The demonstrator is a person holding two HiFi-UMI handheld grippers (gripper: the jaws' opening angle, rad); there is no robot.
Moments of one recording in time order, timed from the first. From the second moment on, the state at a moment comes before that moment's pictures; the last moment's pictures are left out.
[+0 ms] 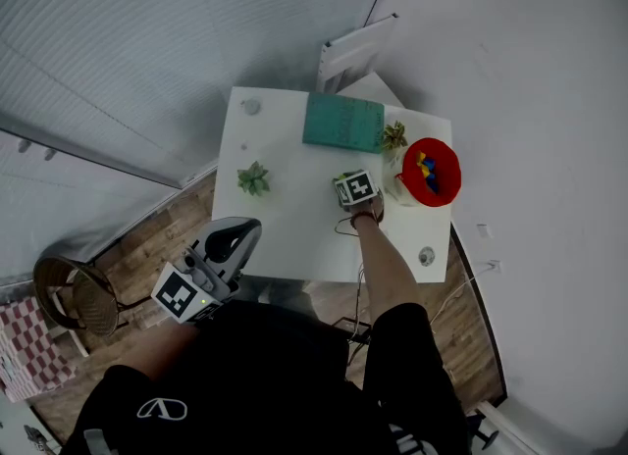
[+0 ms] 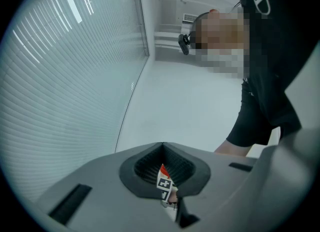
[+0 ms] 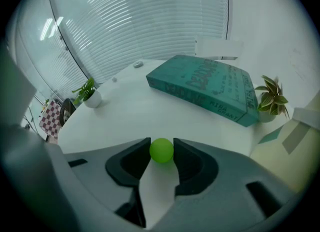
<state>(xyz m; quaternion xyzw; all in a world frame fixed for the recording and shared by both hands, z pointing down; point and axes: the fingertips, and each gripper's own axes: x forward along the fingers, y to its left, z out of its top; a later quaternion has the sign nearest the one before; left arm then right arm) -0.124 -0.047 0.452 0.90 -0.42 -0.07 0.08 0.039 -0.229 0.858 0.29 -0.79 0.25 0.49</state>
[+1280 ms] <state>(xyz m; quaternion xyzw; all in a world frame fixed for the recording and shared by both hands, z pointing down) -0.013 -0.070 0.389 0.95 -0.27 -0.13 0.04 0.133 -0.127 0.406 0.50 -0.86 -0.04 0.01</state>
